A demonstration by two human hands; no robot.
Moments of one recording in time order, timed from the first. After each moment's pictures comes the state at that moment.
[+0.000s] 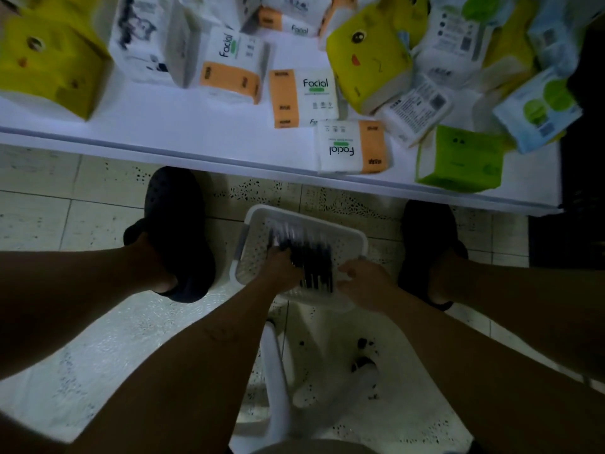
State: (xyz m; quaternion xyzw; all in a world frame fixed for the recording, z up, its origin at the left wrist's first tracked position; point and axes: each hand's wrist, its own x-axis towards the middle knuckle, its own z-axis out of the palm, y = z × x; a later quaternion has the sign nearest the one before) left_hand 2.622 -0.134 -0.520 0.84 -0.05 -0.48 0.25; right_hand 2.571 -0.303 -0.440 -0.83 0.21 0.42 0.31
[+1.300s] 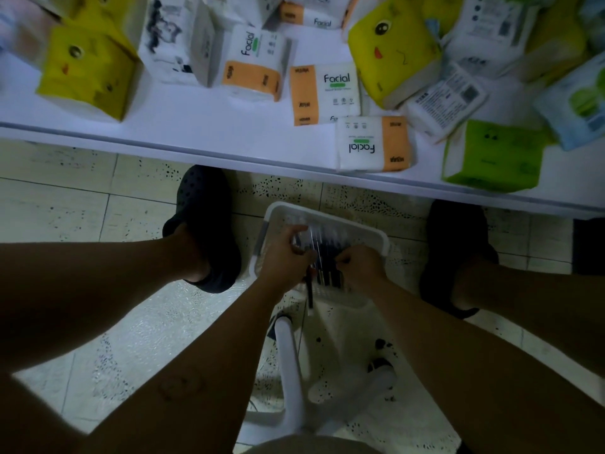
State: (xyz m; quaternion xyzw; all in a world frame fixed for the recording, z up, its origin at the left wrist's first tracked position) left_hand 2.624 -0.125 -0.430 0.72 0.20 -0.39 0.54; right_hand 2.591 -0.280 -0.509 -0.86 0.23 0.34 0.31
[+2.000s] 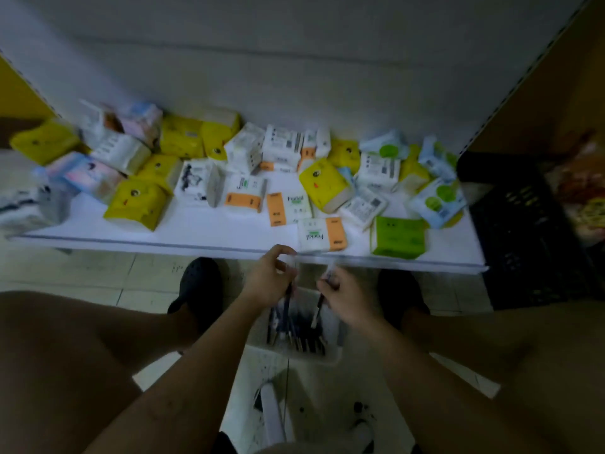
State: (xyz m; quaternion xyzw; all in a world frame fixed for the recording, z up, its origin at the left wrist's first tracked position) left_hand 2.648 -0.135 -0.302 0.80 0.01 -0.27 0.54; right_hand 2.592 -0.295 -0.355 -0.84 0.19 0.11 0.50
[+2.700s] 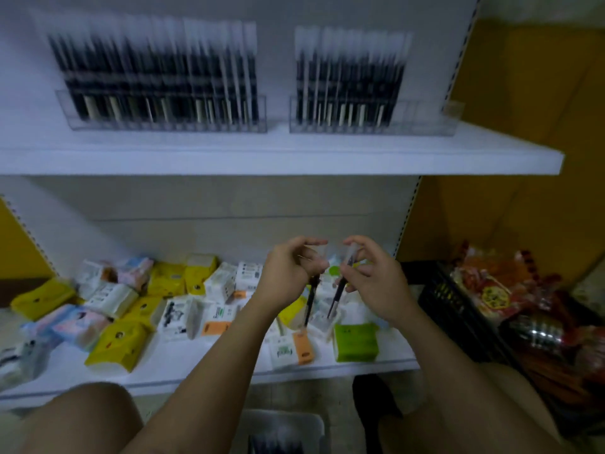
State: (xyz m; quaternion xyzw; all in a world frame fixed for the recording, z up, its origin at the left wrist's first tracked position) left_hand 2.669 -0.219 -0.062 0.72 -0.26 -0.07 0.64; right_hand 2.595 -0.377 -0.076 -0.82 0.02 -0.23 0.53
